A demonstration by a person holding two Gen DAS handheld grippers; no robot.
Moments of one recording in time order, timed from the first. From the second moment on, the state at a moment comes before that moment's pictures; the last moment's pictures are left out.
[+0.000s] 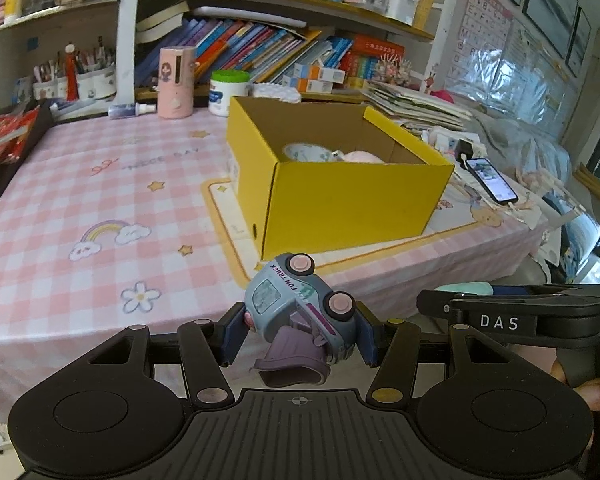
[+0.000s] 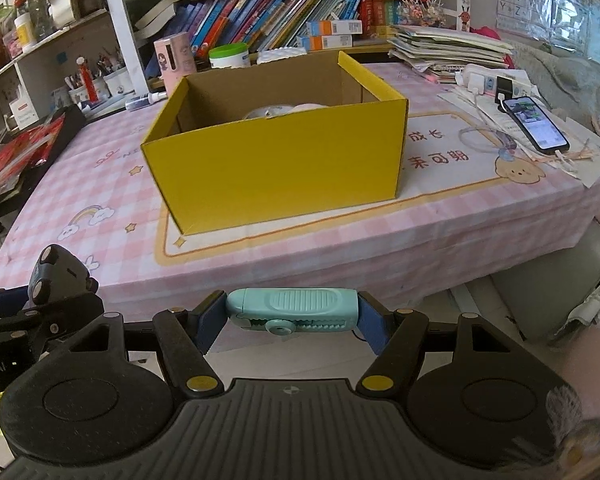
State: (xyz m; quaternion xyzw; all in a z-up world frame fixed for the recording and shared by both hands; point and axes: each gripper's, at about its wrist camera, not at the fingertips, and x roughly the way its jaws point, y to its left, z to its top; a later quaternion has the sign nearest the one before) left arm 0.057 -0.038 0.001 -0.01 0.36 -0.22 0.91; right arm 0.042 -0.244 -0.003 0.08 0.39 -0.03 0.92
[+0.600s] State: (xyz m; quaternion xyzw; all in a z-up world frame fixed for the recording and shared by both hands) left arm 0.101 -0.086 0.029 0.00 0.29 -0.23 0.93; right arm 0.094 -0.283 0.011 0.06 0.37 -0.01 0.93
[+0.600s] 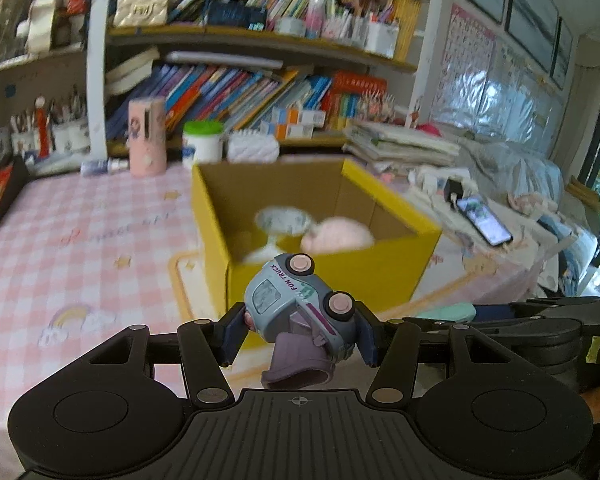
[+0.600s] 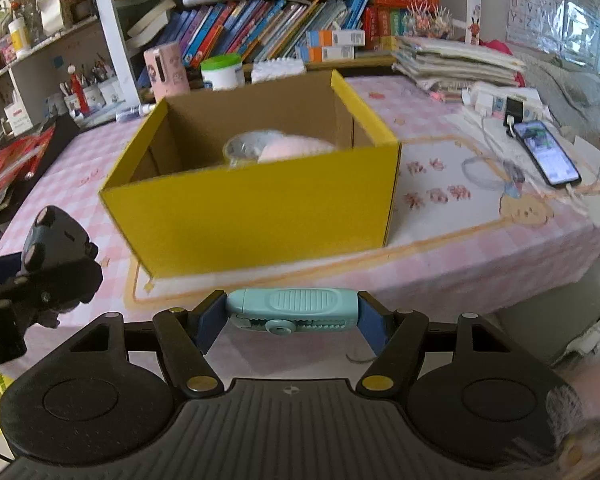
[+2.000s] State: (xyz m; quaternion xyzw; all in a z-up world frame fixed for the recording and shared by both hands) left arm 0.242 -0.192 -0.009 0.11 0.35 -0.11 0.92; right arm 0.286 -0.330 0.039 0.01 0.30 0.14 0.94
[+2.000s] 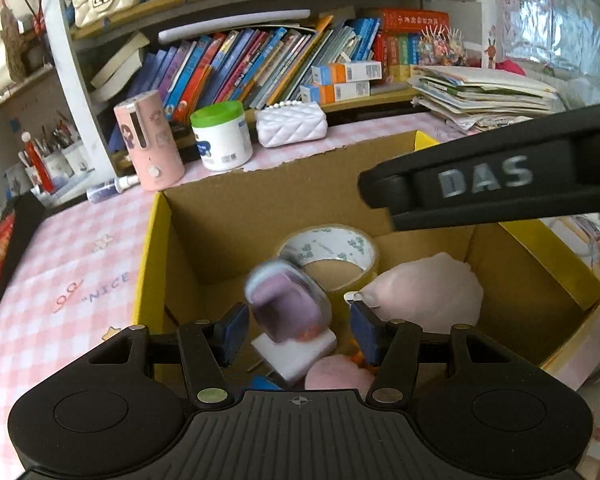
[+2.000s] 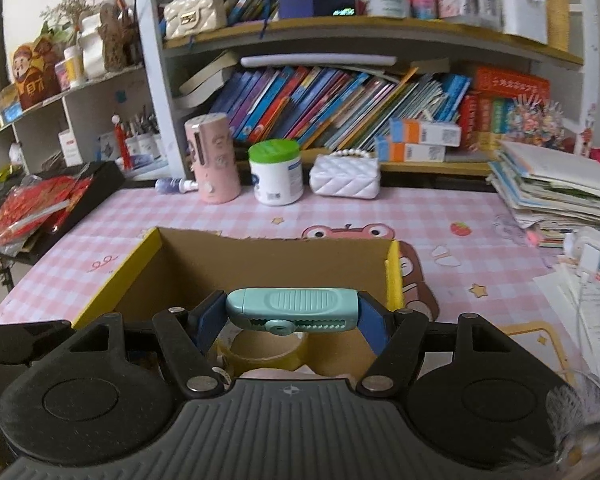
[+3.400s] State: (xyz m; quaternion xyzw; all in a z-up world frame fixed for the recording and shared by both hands) left arm 0.121 -0.122 0.038 0.06 0.27 -0.05 0.96; right arm 0.203 -0.277 0.064 0.01 0.28 0.12 0.95
